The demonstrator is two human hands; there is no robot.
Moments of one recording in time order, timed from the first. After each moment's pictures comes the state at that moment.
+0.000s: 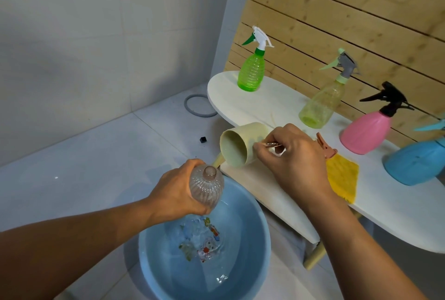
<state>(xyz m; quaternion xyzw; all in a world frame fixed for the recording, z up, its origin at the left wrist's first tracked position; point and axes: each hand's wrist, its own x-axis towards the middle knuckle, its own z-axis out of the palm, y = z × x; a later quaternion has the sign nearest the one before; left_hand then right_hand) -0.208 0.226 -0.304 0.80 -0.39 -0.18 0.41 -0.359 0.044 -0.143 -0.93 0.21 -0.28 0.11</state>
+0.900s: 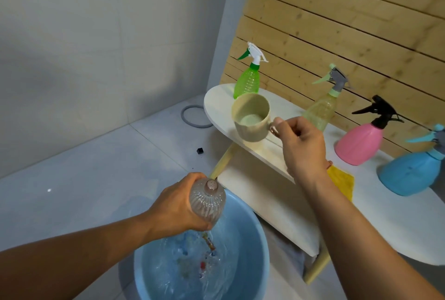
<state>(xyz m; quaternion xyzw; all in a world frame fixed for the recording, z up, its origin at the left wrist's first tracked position) -0.211 0.223 -0.295 0.78 -0.39 -0.22 0.44 -0.326 0.007 -0.129 -0.78 0.34 -0.37 0.37</state>
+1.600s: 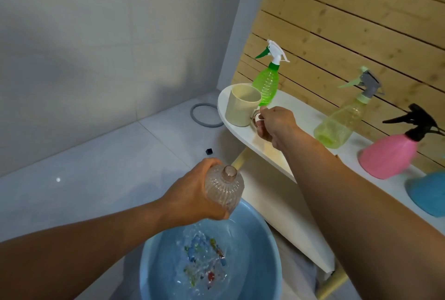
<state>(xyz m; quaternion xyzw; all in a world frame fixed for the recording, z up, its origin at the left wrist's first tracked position) -0.176 0.201 -0.278 0.74 -0.38 -0.24 0.50 -0.183 -0.030 -0.147 -0.66 0.43 -0.21 0.58</state>
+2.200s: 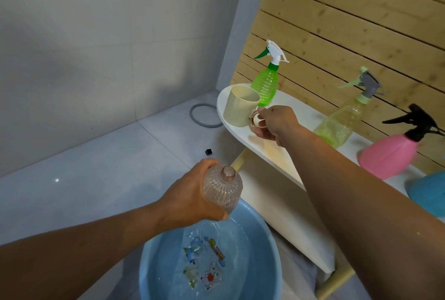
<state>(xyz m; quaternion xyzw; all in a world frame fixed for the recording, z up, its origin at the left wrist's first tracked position) -0.176 0.204 -0.277 0.73 -0.39 -0.24 0.51 -0.180 -0.050 -0.152 -0.73 0.39 -0.17 0.54</state>
